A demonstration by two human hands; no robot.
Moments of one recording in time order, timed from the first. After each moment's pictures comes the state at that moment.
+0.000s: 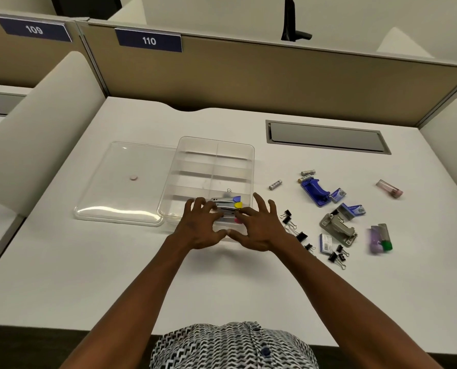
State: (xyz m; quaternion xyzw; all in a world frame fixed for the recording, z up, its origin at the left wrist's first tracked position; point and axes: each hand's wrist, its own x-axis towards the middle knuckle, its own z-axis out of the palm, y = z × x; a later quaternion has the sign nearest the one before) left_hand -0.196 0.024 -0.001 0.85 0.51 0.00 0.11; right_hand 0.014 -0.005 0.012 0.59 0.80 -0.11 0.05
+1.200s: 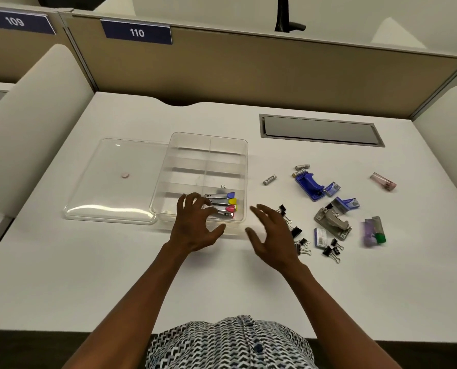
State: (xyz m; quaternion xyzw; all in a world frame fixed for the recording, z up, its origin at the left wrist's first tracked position) left_hand -0.189 0.010 -0.008 0.82 0.53 0.19 0.08; right_hand 0.042 -0.062 -0.001 0.65 0.69 -0.13 -0.28
